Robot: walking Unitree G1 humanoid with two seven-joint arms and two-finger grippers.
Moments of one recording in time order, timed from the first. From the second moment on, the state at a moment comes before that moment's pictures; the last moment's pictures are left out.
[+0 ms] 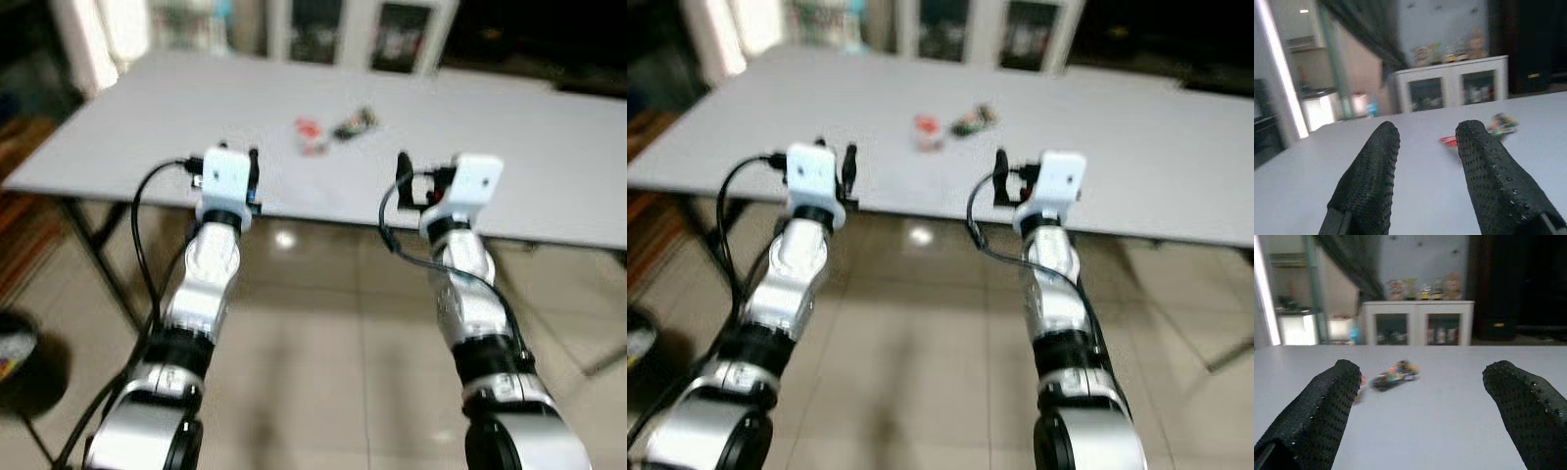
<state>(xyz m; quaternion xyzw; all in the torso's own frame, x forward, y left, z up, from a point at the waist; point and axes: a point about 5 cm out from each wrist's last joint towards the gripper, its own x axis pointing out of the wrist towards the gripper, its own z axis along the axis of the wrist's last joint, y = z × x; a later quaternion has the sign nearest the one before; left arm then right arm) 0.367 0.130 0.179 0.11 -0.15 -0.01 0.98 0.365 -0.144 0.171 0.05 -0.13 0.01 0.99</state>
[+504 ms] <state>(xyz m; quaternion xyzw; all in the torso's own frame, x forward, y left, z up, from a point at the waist) 0.365 0.138 0.177 0.11 -0.14 -0.01 0.98 0.364 -0.125 0.173 0.06 -0.12 0.03 0.99</state>
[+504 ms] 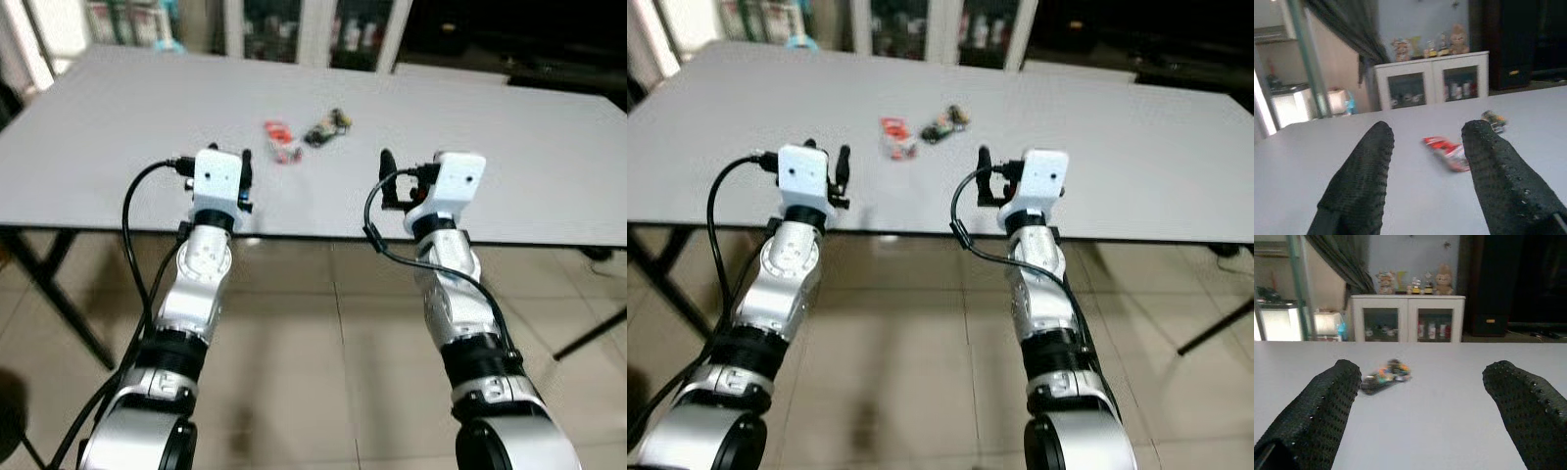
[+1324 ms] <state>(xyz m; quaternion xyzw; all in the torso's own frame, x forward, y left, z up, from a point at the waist) 0.365 0.130 0.177 0.12 -0.13 -0.03 0.98 0.362 -0.121 0.173 0.07 -0.12 0.04 0.99</state>
